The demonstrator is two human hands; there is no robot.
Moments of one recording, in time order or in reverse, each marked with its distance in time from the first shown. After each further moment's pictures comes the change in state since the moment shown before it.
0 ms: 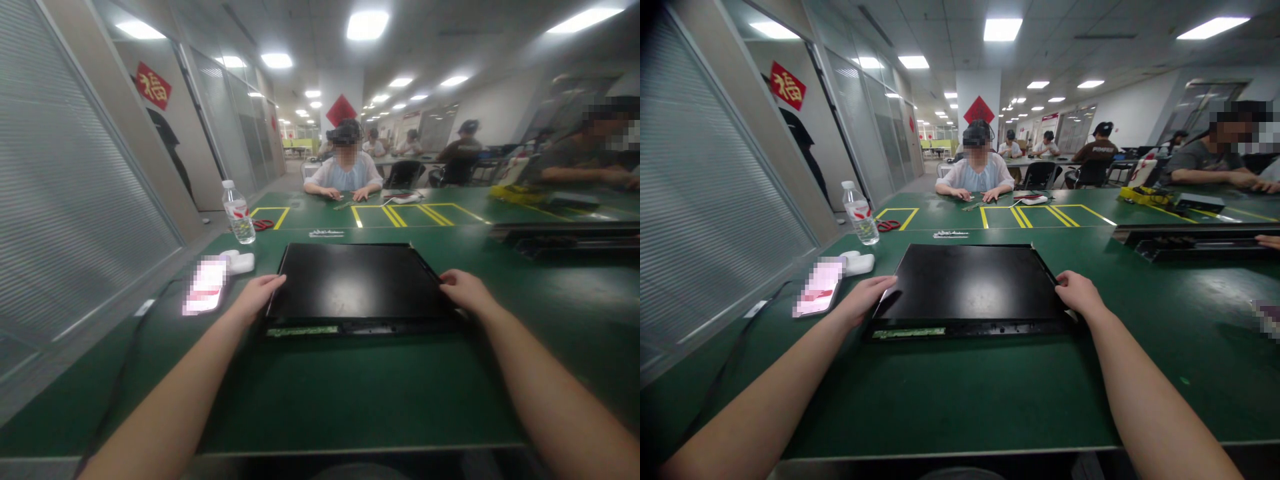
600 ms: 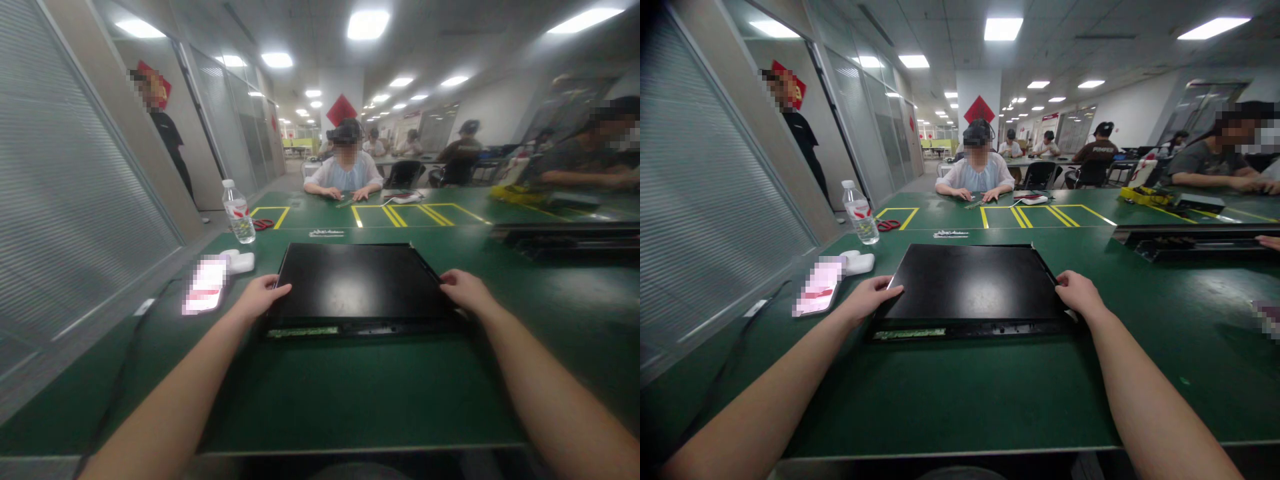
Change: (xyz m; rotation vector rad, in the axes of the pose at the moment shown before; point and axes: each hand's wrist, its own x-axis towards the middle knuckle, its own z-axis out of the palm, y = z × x) left_hand -0.004 -0.001 -0.001 0.022 -0.108 0.016; right_hand 0.004 0.004 0.003 0.017 0.019 -0.003
